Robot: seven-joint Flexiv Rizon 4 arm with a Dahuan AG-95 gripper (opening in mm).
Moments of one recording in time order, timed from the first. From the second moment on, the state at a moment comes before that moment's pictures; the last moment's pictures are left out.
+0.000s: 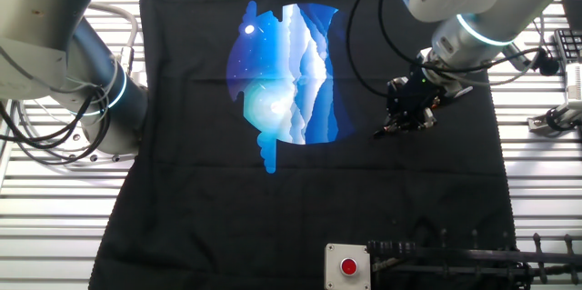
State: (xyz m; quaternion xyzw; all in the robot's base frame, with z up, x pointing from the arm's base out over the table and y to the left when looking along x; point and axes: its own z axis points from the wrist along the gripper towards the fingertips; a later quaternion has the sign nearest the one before) arm 0.572 -0.013 0.011 0.22 -0.96 0.04 0.14
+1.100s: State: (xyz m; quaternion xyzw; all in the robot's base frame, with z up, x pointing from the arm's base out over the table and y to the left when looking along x) arm 0.579 -0.028 0.065 0.26 -0.96 0.04 0.14
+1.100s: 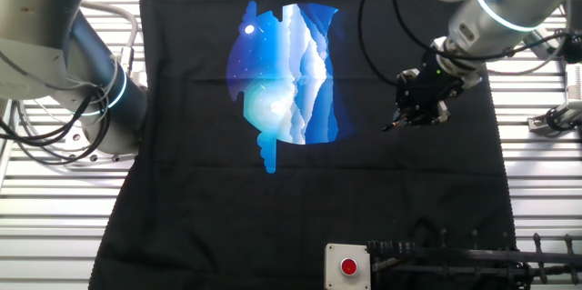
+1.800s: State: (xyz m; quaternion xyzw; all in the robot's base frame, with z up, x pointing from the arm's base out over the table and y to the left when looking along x) arm 0.586 -0.038 0.094 0.32 -0.94 0.05 0.14
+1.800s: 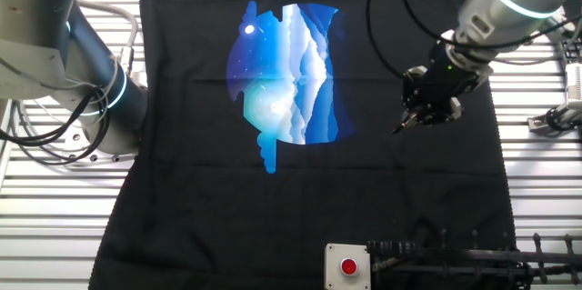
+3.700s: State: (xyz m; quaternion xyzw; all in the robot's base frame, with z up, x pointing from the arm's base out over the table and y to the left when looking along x) arm 0.546 -0.053 0.146 0.43 -0.88 0.09 0.15
